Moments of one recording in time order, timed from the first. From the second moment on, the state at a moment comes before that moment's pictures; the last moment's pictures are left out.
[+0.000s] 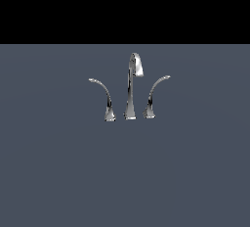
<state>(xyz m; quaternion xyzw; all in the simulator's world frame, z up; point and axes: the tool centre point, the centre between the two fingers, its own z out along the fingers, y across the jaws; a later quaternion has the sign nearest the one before) -0.255 -0.021 0.493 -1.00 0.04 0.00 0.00</state>
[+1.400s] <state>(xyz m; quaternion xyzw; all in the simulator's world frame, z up) -0.206 0.049 0.419 -0.98 0.19 0.00 0.00</state>
